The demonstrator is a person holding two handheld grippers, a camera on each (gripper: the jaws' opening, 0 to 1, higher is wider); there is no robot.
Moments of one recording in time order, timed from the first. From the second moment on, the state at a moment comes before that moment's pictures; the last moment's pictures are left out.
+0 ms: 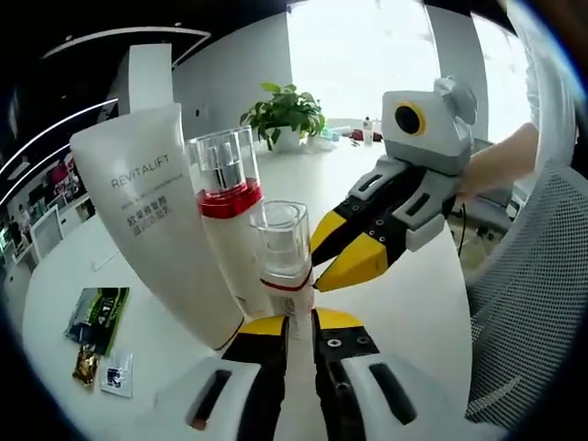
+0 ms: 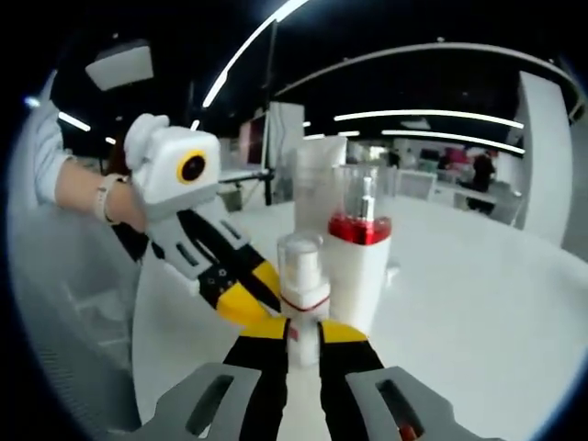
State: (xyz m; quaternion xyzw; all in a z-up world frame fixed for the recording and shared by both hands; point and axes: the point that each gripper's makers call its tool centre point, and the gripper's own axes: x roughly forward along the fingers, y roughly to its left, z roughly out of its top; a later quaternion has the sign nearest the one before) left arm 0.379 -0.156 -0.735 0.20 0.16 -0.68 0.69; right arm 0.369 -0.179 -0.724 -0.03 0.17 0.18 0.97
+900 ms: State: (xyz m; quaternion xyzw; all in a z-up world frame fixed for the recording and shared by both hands) left arm 0.377 -0.157 -0.738 0.20 0.16 -0.68 0.69; right arm 0.364 -0.188 -0.725 -0.04 0.18 0.17 0.97
